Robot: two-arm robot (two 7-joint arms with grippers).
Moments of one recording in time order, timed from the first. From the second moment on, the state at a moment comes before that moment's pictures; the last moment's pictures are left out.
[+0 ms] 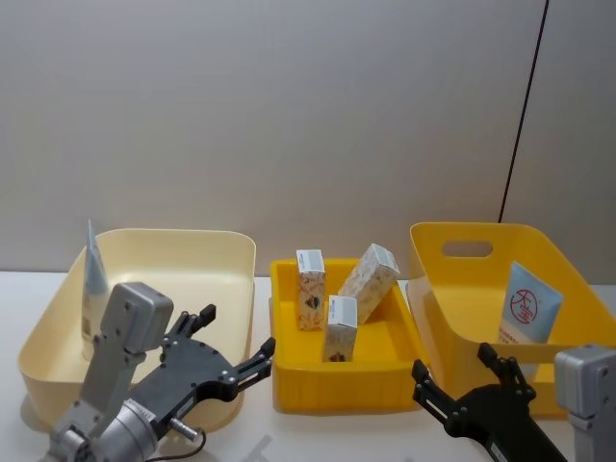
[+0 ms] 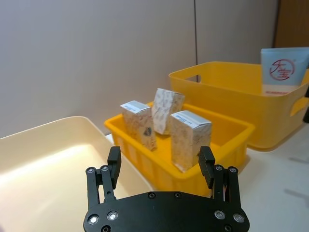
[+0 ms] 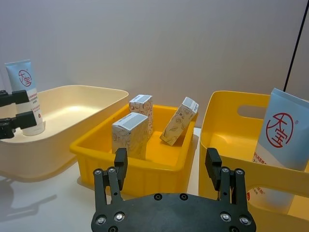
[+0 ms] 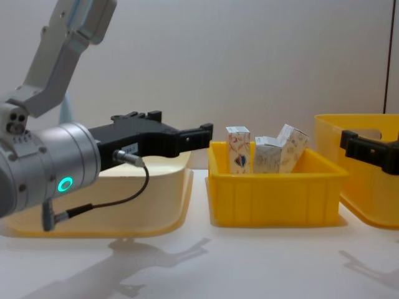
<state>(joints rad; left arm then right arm) -0.32 0.34 0.44 -1.56 -0.35 0.04 -0.22 -0.01 0.34 -0.23 -1.77 0.29 0.03 0.07</state>
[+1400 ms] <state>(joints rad) -0.24 0.38 0.45 -1.63 -0.20 0.01 -0.01 0.10 0.26 -0.27 -1.79 0.26 0.29 0.02</state>
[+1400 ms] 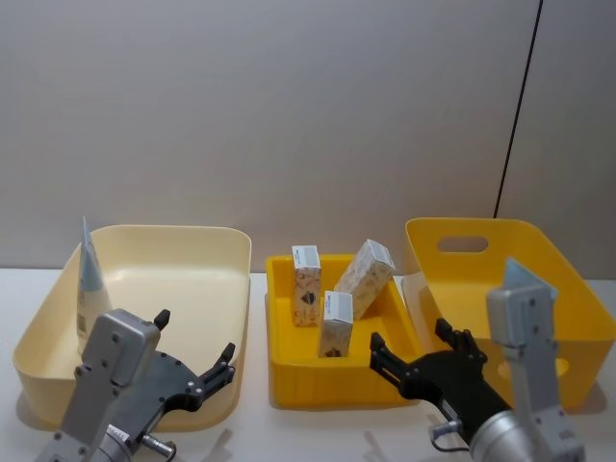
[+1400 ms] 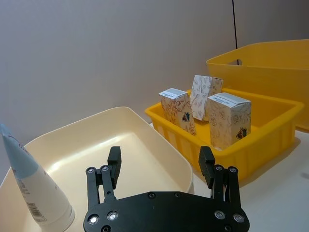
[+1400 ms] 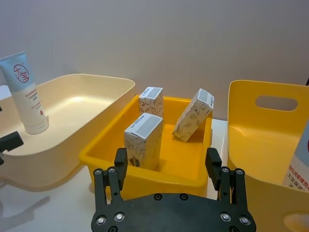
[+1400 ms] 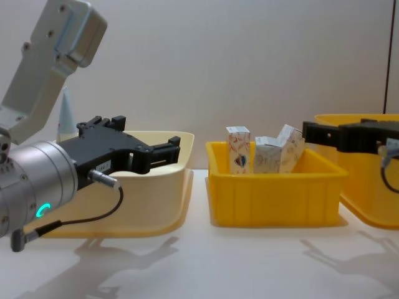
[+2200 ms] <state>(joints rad) -0.24 0.38 0.45 -1.63 -0.20 0.01 -0.01 0.27 0.16 -0.34 -1.66 0.20 0.43 -0.03</state>
